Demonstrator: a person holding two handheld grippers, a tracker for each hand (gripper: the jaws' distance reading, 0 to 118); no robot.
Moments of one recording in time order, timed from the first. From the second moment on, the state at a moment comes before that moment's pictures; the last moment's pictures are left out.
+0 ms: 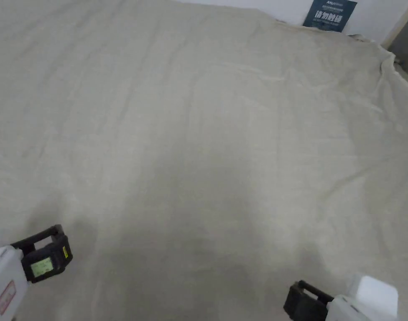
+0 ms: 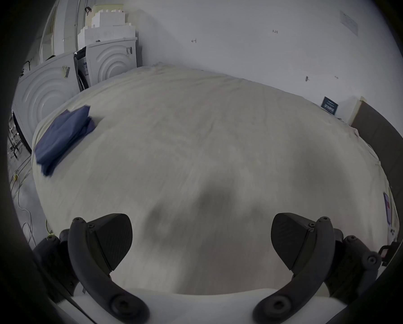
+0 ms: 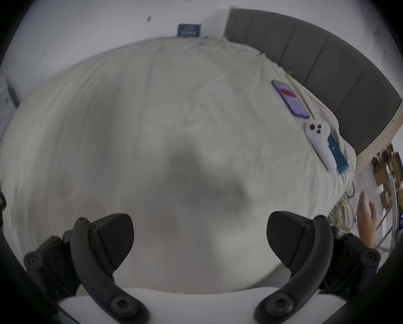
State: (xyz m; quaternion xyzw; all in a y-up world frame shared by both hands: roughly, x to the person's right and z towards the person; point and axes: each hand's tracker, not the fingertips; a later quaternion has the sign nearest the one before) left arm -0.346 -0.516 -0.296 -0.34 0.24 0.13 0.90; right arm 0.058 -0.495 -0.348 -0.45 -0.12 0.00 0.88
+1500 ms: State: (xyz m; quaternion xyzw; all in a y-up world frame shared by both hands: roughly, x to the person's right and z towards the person) left arm -0.344 -0.567 -0.404 -0.38 0.33 0.16 0.85; right arm 0.078 -0.570 -0.440 -0.41 -0.21 -0.08 0.88
